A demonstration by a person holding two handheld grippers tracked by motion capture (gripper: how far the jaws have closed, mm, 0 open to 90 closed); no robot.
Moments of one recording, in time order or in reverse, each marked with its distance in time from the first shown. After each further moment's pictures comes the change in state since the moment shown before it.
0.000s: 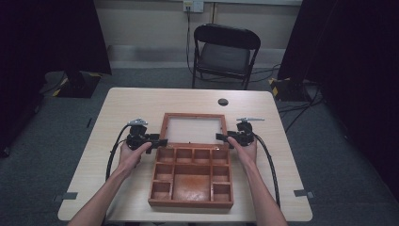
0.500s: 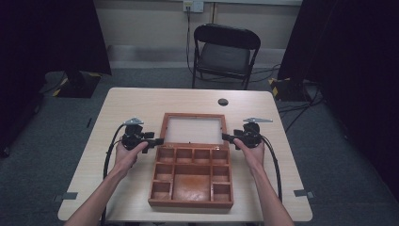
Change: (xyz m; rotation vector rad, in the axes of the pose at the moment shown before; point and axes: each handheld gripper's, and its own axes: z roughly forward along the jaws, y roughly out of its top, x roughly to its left) left arm 0.000 0.001 -0.020 -0.030 0.047 -0.003; right arm 0.006 0.000 -0.035 -0.057 -0.050 -0.071
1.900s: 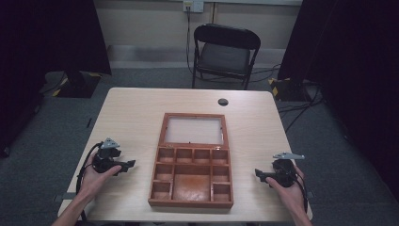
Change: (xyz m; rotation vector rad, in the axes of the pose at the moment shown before) left arm 0.016 -0.075 -0.066 0.172 0.263 0.071; right arm -0.013 -0.101 -0.109 0.181 -0.332 -0.047
